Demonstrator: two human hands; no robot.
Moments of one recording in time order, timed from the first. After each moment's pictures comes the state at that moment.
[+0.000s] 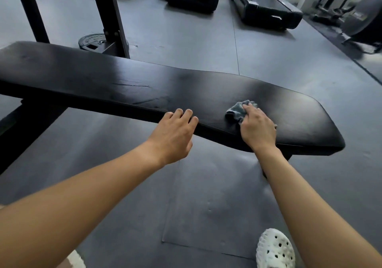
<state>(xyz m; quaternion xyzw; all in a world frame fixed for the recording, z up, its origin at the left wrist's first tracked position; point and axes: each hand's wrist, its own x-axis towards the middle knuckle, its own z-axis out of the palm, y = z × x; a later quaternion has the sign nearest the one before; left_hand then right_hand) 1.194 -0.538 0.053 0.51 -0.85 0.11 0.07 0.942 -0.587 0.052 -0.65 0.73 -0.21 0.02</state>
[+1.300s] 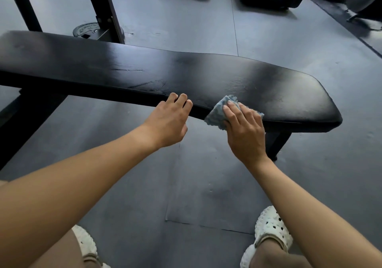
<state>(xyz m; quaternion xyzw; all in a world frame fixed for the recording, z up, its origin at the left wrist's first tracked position) 1.193 -0.530 0.050 0.51 -0.85 0.07 0.04 0.936 -0.524 -0.006 -0.77 0.50 -0.30 -0.27</state>
